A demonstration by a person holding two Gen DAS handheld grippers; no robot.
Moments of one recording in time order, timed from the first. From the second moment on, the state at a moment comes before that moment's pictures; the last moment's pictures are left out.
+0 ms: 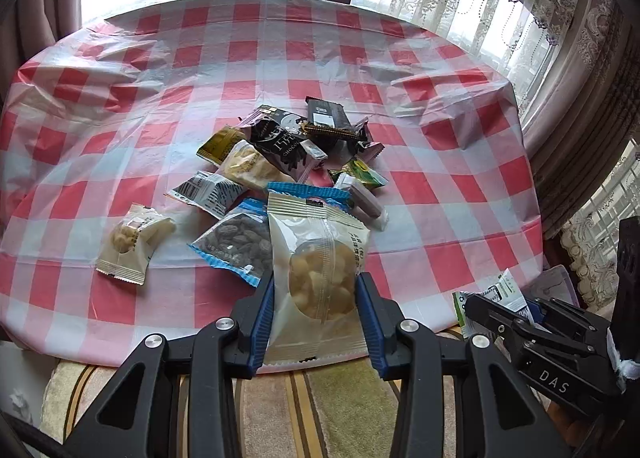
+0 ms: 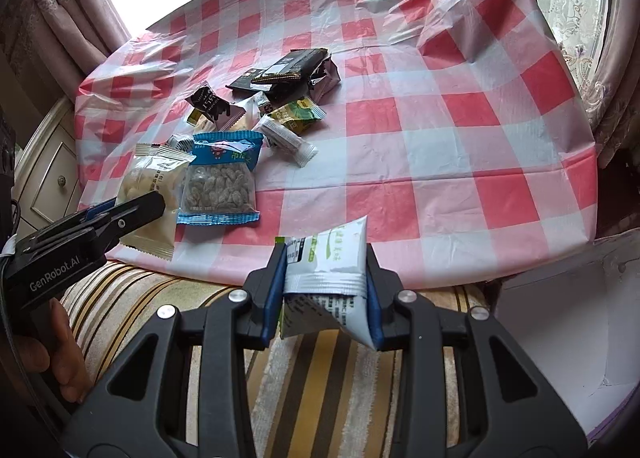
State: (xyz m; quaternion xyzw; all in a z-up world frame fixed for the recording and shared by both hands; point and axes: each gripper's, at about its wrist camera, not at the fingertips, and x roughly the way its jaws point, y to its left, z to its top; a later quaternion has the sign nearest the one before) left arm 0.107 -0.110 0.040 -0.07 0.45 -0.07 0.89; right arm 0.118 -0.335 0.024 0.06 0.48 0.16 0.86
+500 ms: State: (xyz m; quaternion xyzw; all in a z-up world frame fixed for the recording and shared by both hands) left arm 0.095 -0.234 0.042 -0.04 0.48 -0.22 0.85; right arm 0.086 -0.453 0.012 0.11 0.48 0.05 0.87
